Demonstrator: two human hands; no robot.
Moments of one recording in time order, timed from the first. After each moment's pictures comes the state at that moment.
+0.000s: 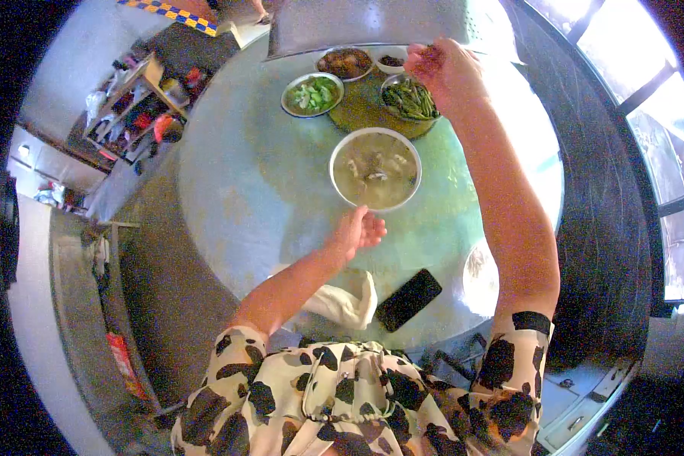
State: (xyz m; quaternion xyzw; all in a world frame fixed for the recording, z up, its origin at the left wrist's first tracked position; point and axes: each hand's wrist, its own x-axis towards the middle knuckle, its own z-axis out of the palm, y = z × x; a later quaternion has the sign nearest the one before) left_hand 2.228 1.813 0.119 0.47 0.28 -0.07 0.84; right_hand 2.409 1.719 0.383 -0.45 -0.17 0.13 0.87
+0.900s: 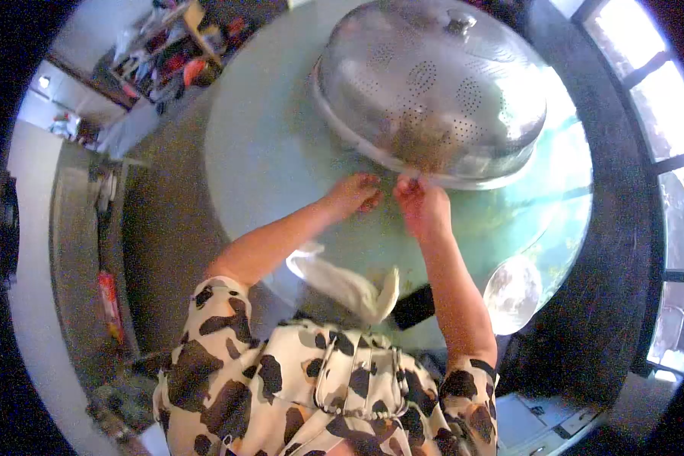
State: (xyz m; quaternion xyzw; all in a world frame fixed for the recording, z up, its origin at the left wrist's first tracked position) left_hand 2.224 1.900 0.100 0.69 0.17 0.00 0.70; right_hand 2.302 1.733 0.169 -0.35 0.02 0.36 0.86
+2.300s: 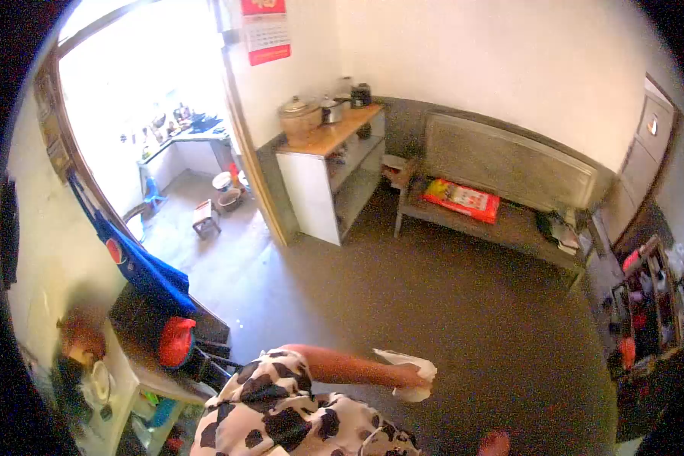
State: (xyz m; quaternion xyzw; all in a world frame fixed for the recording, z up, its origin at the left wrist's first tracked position) left_hand 1.663 1.963 0.256 0.42 0.71 0.19 0.53; right_hand 2.082 2.071 0.133 -0.48 -0.20 0.73 0.44
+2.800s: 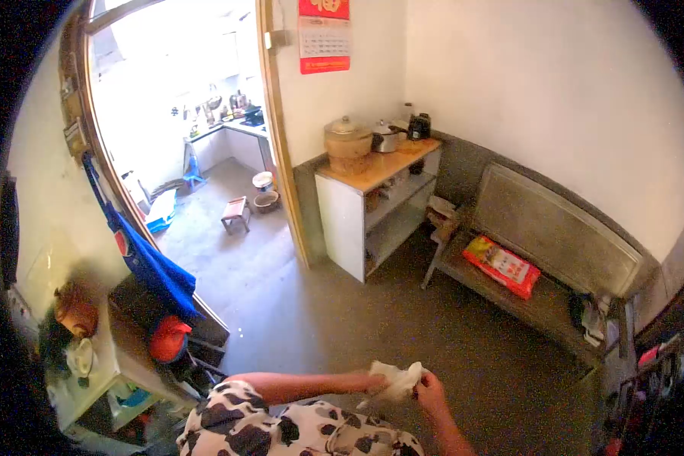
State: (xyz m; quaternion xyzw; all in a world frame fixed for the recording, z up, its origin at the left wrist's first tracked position) left_hand 1.440 1.968 0.250 0.48 0.67 0.43 0.36; right_hand 1.572 2.174 0.274 -0.26 -0.66 0.71 0.00
